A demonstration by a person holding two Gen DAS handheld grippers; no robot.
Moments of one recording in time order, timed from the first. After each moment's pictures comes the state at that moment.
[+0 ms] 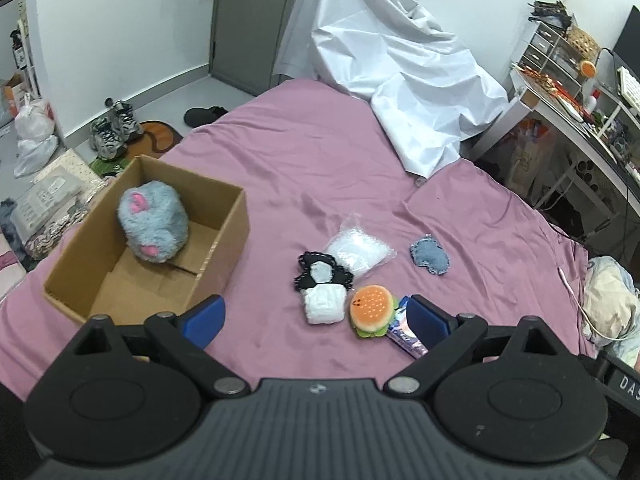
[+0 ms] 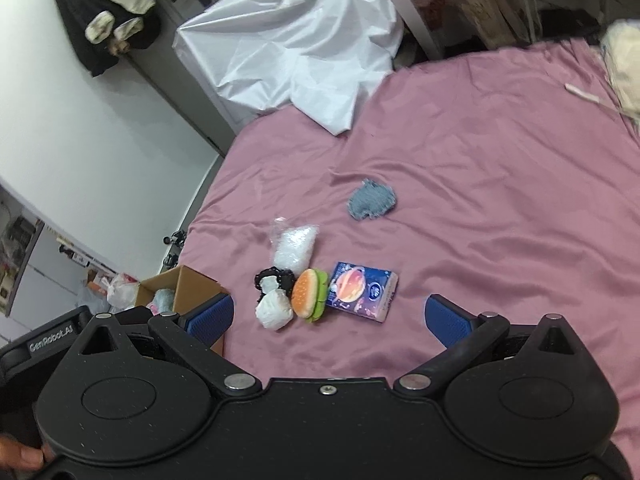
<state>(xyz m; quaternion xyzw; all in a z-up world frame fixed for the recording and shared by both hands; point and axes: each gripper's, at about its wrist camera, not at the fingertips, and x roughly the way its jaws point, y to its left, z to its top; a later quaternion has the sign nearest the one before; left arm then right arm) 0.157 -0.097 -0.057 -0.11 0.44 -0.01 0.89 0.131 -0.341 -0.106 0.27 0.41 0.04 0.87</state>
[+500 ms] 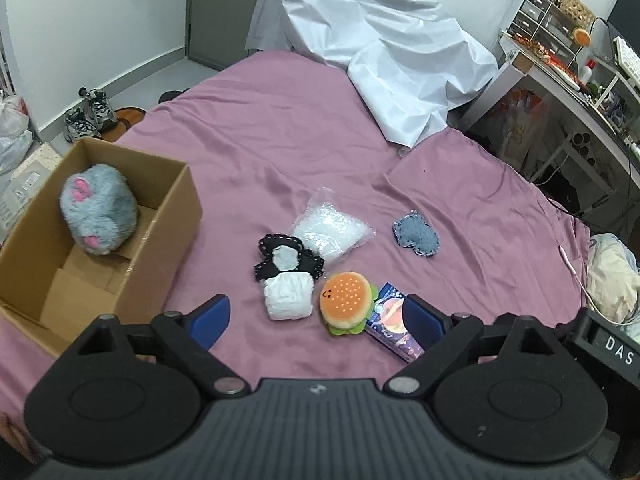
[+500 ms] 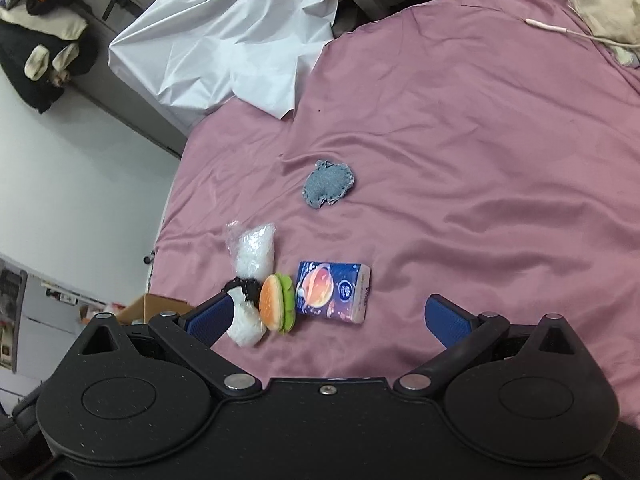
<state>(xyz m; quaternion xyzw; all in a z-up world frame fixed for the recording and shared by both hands) 0.189 -0.131 -0.098 -0.11 0.47 -0.03 0.88 0.161 -0.354 -0.145 0.33 0.44 -0.02 0.83</state>
